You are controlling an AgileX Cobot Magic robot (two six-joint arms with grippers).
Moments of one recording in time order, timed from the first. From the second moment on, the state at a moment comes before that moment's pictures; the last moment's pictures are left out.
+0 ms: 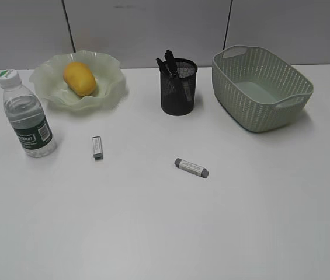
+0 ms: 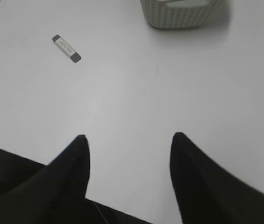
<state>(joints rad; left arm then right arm) 0.01 -0.01 -0.53 -0.01 1.07 -0.02 -0.01 0.71 -0.79 0.32 0.99 -0.41</state>
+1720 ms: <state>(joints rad) 0.01 -0.01 -0.53 -0.01 1.07 -0.02 0.63 2.23 -1.59 0.03 0.97 -0.52</state>
